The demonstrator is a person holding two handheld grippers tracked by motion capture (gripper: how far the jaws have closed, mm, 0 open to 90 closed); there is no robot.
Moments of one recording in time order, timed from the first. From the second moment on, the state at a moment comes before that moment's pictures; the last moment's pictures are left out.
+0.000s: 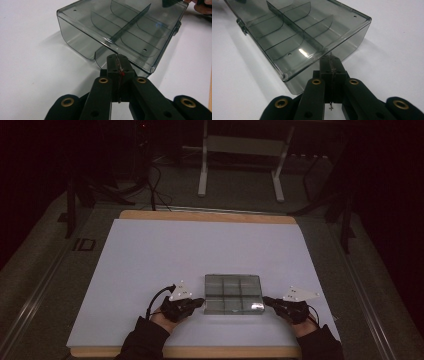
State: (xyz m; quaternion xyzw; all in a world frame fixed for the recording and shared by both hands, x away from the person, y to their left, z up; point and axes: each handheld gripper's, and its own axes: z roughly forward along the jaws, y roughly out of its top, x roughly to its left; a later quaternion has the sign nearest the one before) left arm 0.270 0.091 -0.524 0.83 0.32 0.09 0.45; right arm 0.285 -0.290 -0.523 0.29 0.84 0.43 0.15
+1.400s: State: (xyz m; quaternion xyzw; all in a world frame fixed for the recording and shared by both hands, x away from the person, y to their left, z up) left arm 0.299 0.093 -0.503 0.80 0.31 0.15 0.49; right arm 0.309 -0.289 -0.499 0.30 0.81 0.47 0.19
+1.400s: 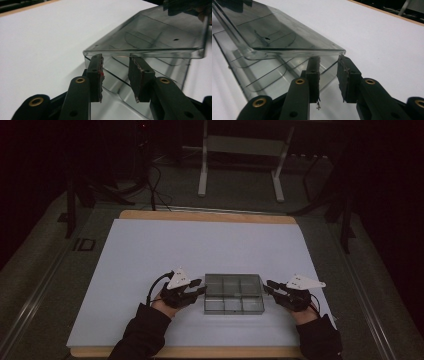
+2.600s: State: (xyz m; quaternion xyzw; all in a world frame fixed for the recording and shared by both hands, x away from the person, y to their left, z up) left arm 0.344 0.079 -0.512 0.75 0.36 0.18 0.52; right arm 0.361 -0.268 -0.494 0.36 0.78 0.48 0.18
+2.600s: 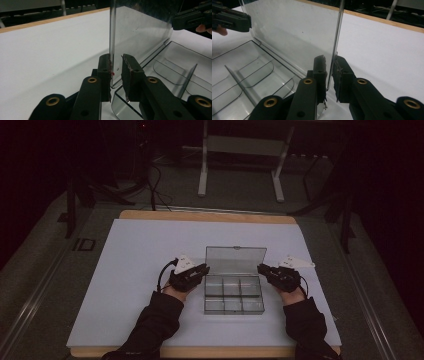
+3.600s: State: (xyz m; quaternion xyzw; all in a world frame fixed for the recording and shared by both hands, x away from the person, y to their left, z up) left arm 0.360 0.069 -0.520 0.76 0.40 0.16 0.49; right arm 0.372 -0.254 -0.501 0.41 0.78 0.44 0.19
